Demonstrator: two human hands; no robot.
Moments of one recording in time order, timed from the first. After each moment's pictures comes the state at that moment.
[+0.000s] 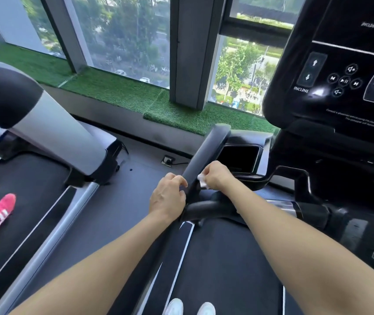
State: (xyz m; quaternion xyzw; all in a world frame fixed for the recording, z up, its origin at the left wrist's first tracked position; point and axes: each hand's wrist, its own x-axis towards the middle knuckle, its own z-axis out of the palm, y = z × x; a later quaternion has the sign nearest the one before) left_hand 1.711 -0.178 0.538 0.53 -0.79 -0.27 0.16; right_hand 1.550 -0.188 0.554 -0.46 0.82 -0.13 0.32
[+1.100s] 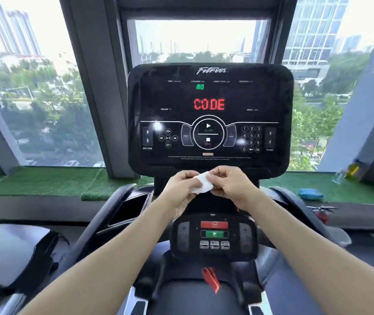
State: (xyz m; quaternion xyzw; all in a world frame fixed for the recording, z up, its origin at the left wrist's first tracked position) left_hand 1.452 -0.013 0.721 0.28 -0.55 -0.75 0.25; right_hand 1.341 0.075 0.732 -0.35 0.67 -0.57 0.32
